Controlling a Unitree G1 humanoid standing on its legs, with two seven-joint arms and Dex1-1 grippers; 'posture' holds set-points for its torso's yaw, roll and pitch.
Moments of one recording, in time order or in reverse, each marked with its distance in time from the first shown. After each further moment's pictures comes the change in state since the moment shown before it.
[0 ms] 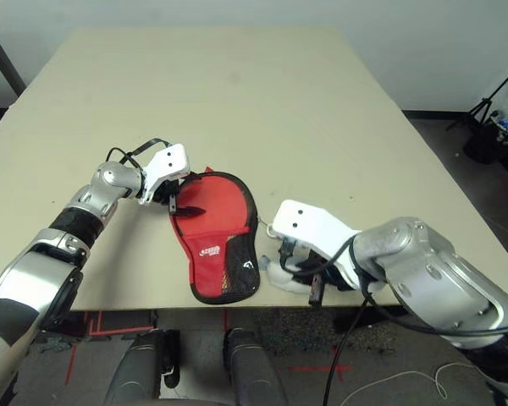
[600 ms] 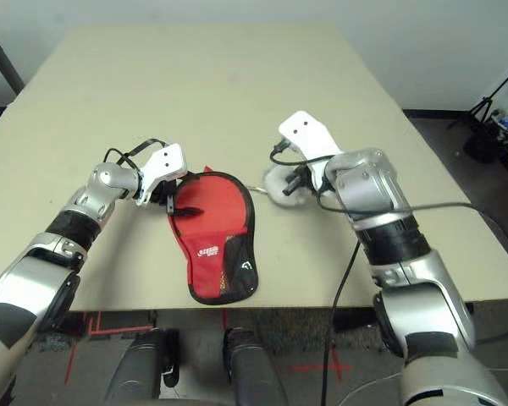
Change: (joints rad) left arm 0.035 0.016 0.020 -0.060 -0.003 0.028 -0.003; right arm -0.409 0.441 0.007 0.605 -0.338 -0.049 -0.114
